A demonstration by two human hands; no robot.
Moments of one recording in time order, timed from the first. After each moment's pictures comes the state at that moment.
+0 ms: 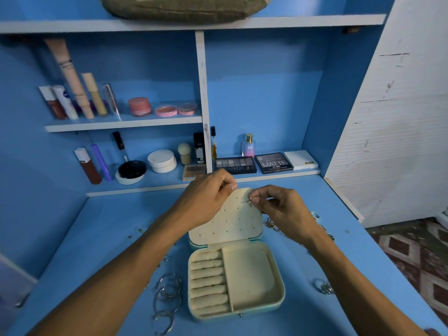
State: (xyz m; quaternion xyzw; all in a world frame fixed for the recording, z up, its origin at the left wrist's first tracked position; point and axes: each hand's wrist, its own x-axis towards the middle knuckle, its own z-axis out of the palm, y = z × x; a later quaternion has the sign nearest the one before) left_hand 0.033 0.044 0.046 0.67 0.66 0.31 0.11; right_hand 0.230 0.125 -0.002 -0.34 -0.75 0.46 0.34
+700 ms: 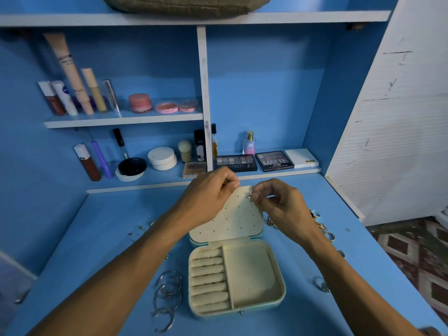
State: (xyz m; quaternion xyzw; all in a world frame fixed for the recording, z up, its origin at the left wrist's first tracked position) left_hand 0.037 0.042 0.047 0.67 0.65 0.33 0.12; right_hand 0.227 0.116 0.002 -0.35 -0.72 0.46 0.38
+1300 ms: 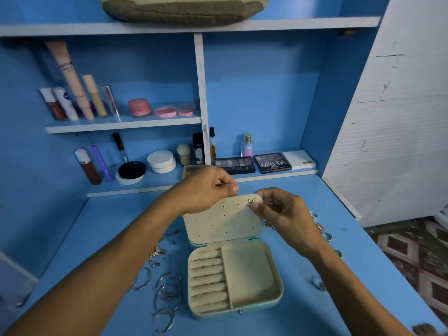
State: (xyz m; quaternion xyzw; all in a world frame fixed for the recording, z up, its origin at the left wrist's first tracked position) left_hand 0.031 0.041 0.079 0.64 0.66 0.28 0.28; right_hand 0.238 0.094 0.009 -0.31 -0.68 0.54 0.38
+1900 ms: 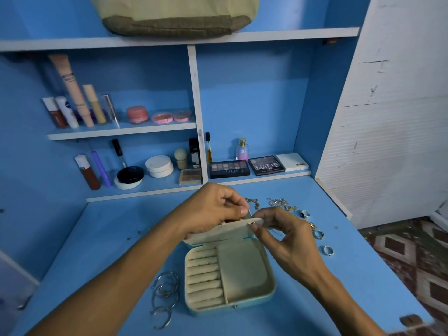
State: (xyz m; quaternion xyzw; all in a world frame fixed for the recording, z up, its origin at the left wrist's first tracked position) left_hand 0.064 0.015 0.069 0.60 0.62 0.34 0.37; right_hand 0.261 0.054 -0.008 -0.31 -0.75 0.38 0.45
